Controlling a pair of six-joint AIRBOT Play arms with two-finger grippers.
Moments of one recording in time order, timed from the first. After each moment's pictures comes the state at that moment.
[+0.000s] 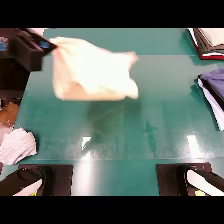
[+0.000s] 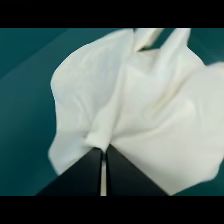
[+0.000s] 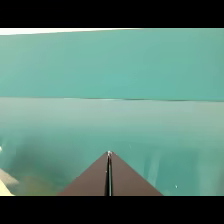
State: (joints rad) left arm -0.43 -1.07 1.80 1.32 -1.34 -1.26; right arm -0.21 -1.10 1.84 -1.17 1.25 1.48
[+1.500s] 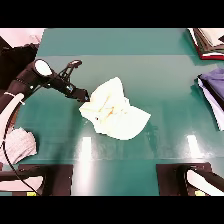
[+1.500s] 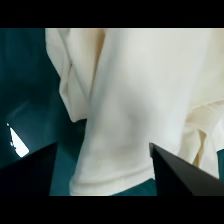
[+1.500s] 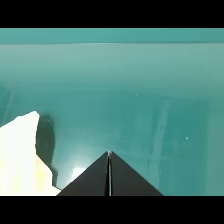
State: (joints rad) left arm -0.21 -1.48 1.27 1.03 -1.19 -1.19; right arm -0.21 -1.10 1.75 -1.17 1.37 1.48
